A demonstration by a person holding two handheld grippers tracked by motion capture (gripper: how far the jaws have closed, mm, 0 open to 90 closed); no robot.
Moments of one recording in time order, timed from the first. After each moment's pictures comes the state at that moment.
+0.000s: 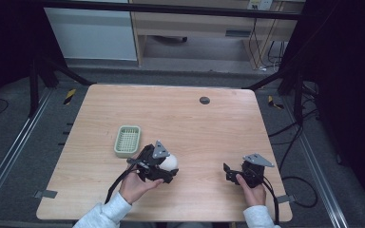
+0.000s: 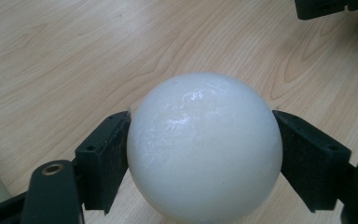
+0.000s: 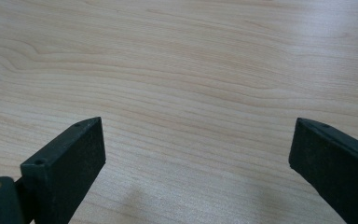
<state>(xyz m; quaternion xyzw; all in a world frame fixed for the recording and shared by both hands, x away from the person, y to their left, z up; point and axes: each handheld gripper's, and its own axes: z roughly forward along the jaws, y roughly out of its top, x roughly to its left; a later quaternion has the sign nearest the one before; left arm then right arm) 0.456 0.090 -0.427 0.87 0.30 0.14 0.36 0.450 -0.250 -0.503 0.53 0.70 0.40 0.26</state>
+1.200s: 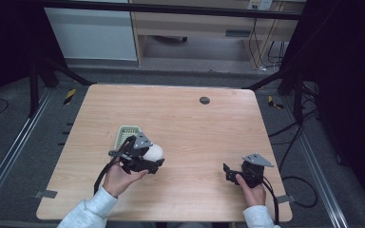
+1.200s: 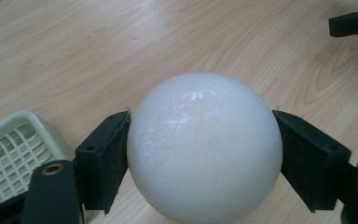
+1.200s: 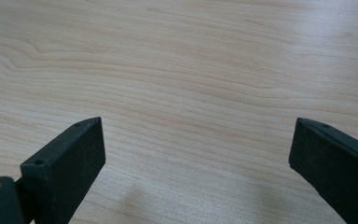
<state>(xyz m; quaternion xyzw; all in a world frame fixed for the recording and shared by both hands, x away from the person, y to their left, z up) 0.466 0.133 -0.406 0.85 0.33 0.16 0.37 0.450 -0.249 -0.503 0.53 0.70 0.39 0.26</state>
